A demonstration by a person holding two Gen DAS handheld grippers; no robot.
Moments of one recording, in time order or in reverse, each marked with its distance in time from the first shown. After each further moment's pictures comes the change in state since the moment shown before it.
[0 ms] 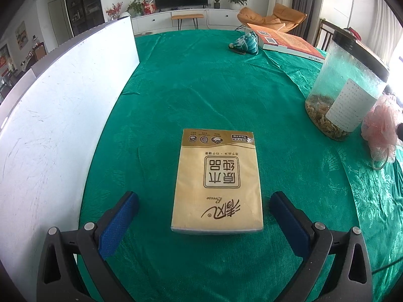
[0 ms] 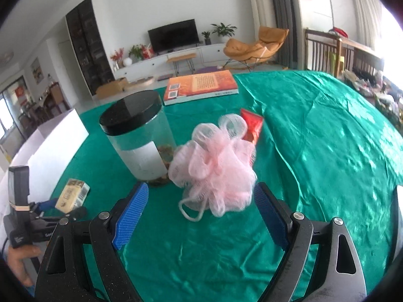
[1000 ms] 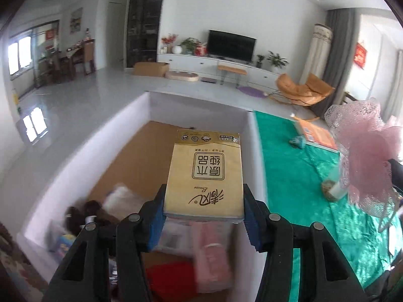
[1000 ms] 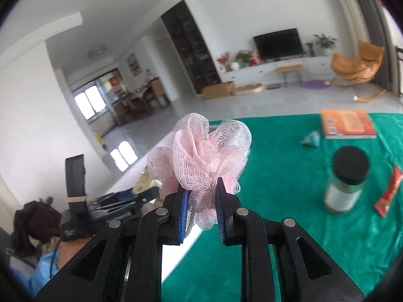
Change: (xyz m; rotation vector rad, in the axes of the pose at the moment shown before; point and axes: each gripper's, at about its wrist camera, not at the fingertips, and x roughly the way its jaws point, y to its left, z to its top) left arm -0.199 0.200 -0.036 -0.275 -0.299 0.106; right arm -0.112 0.224 0.035 -0.143 -0.033 0.656
